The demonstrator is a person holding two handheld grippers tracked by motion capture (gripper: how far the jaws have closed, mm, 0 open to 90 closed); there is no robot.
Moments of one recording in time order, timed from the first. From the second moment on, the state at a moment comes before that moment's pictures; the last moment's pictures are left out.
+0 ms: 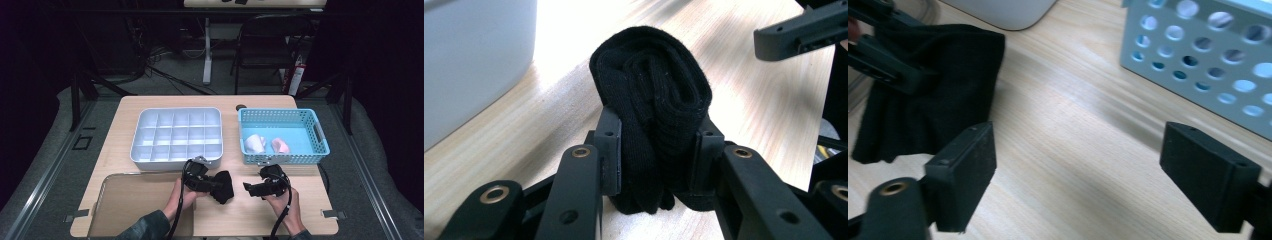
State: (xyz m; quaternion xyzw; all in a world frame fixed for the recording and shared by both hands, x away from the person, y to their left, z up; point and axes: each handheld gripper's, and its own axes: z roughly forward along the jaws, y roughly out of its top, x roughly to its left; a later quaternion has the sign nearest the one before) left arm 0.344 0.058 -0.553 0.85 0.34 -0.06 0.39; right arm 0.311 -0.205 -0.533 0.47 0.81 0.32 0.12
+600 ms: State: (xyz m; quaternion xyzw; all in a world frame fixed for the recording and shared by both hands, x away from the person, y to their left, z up) left arm 0.334 0.057 -0.533 0.87 0.31 -0.02 0.39; right arm 0.322 -0.216 -0.538 0.48 0.82 0.29 0.11
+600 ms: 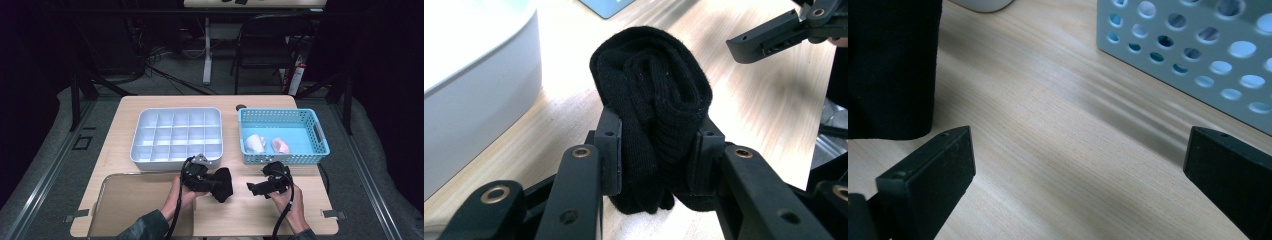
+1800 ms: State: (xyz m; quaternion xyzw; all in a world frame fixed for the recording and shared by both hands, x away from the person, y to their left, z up) left arm 0.327 0.069 -0.498 0.87 0.29 0.06 0.40; right arm 0.325 -0.223 -0.544 0.49 0.82 0.28 0.11
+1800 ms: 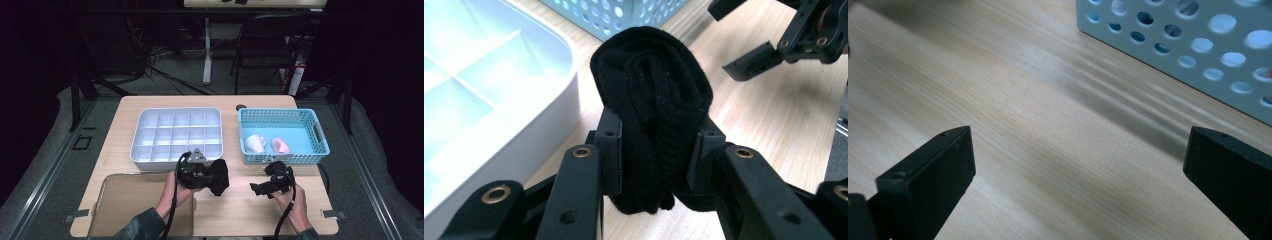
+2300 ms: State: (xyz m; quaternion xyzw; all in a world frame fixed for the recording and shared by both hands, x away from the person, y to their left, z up) left arm 0.331 0.080 -0.482 0.85 0.30 0.09 0.42; right arm 0.324 -0.229 -0.545 0.48 0.83 0.26 0.12
